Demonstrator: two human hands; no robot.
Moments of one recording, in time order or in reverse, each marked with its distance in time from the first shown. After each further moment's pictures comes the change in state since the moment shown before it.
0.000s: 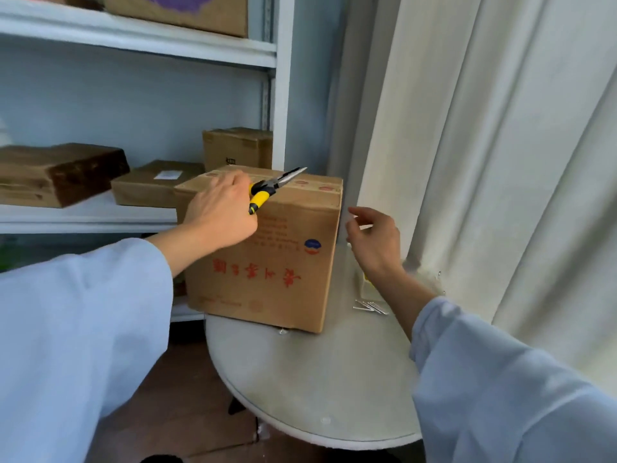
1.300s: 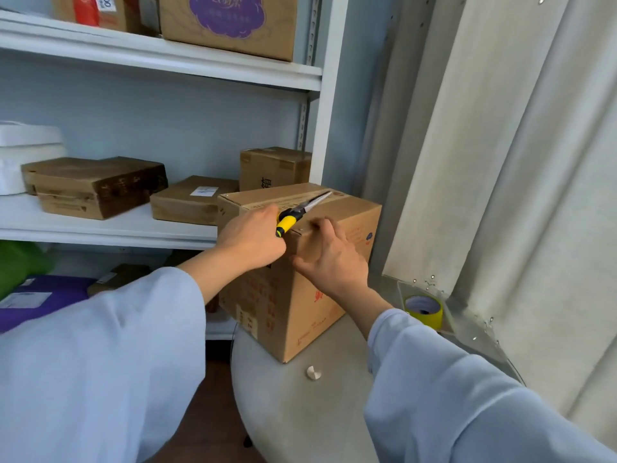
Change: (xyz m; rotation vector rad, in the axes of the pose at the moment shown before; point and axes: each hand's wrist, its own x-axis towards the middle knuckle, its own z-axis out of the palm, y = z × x) left_hand 0.036 -0.033 0.009 -0.125 -0.108 -0.119; right_hand 0.034 -0.039 0.110 -0.422 -0.273 -0.326
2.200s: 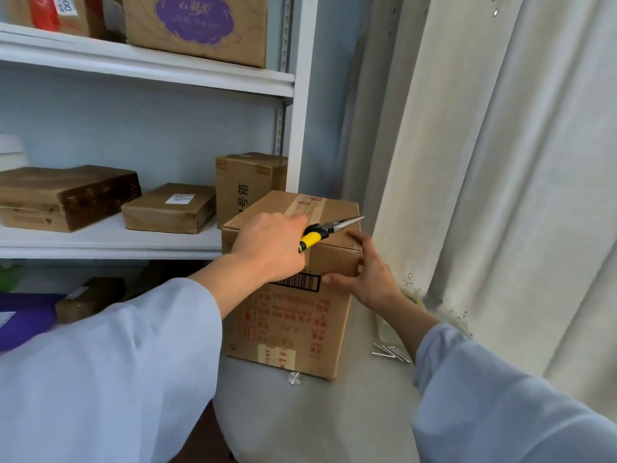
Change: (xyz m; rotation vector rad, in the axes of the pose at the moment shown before) left_hand -0.006 0.057 0.000 0.266 0.088 0.284; right_hand -0.024 0.071 -0.046 0.391 -0.075 0.221
